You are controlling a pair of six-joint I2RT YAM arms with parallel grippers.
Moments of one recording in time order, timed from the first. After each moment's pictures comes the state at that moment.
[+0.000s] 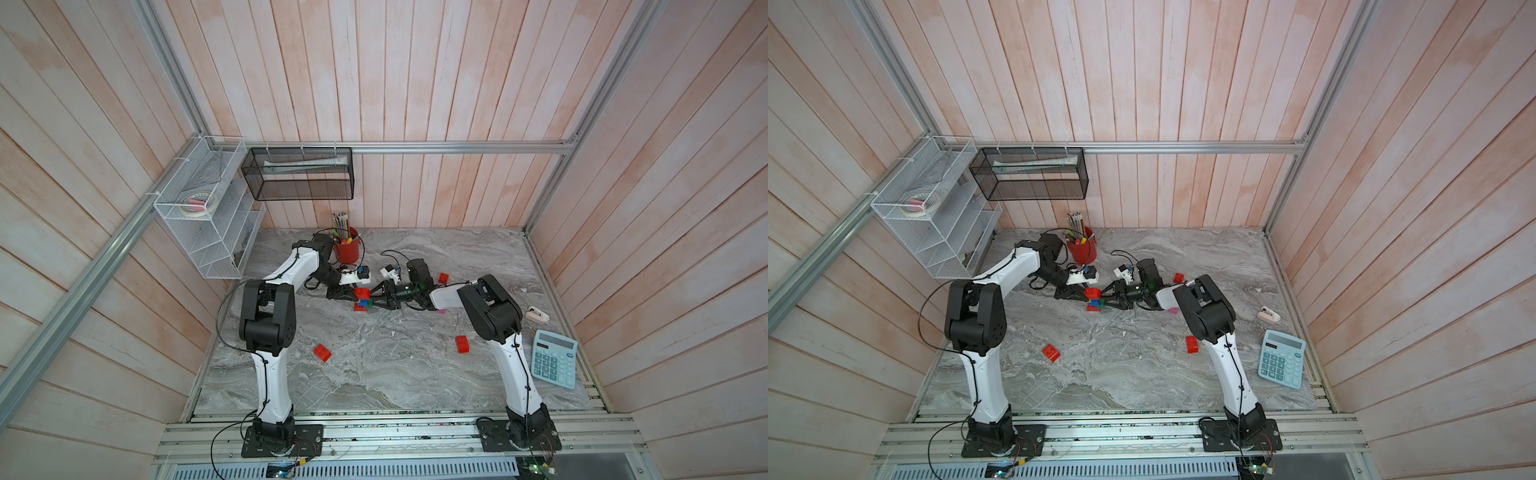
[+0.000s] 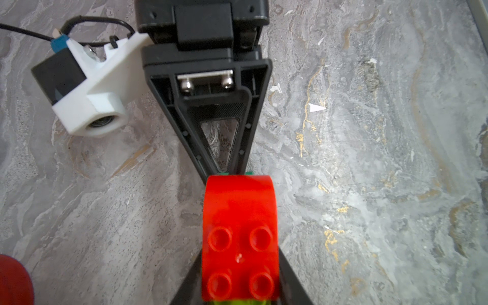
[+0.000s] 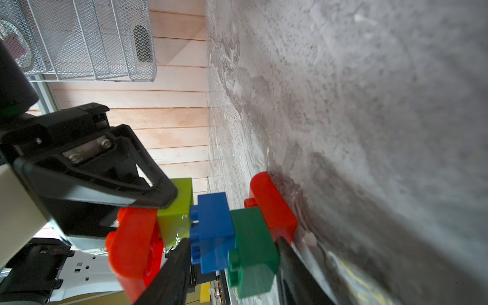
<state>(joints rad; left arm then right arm) -0.18 2.07 1.66 -1.06 0.67 1.46 0.56 2.35 1.38 0.46 -1.05 1.07</state>
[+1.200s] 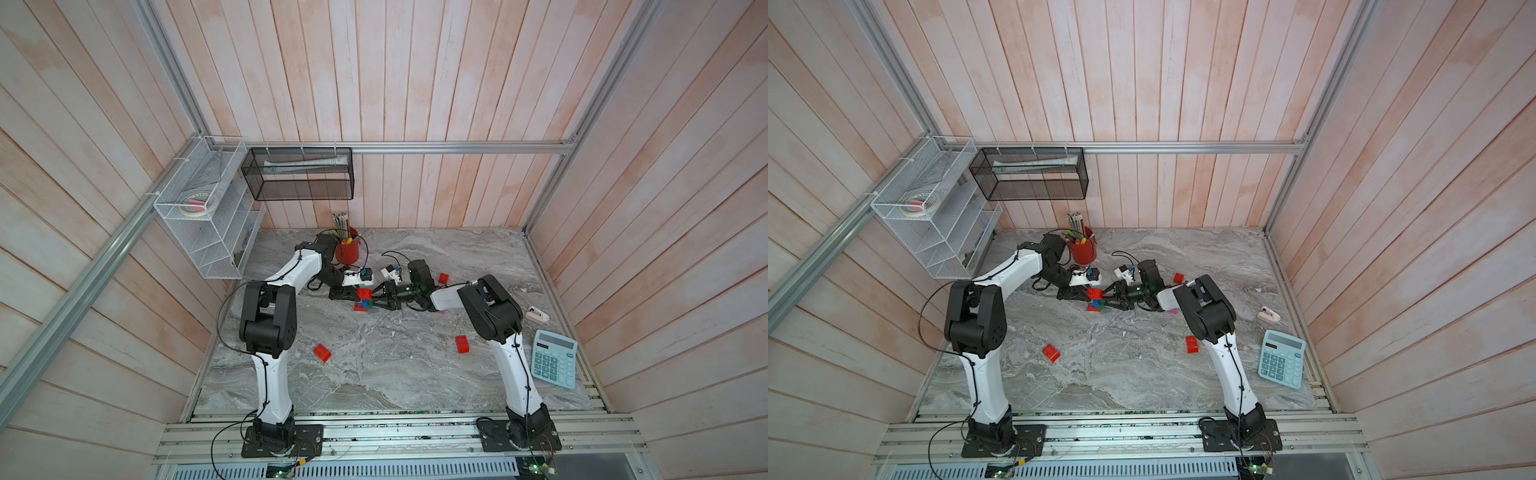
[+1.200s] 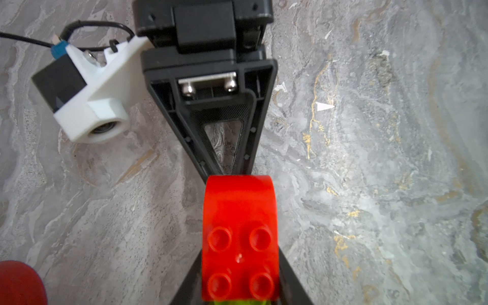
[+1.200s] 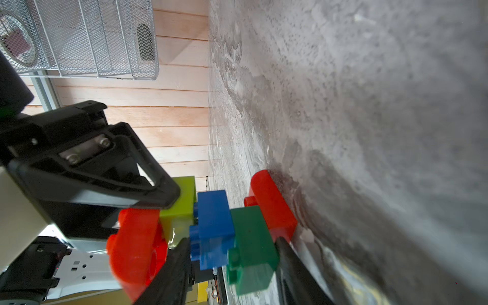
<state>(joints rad) -0.20 2.05 1.62 -0.99 0.63 1.45 0.55 2.35 1.36 0.50 -1.06 1.06</state>
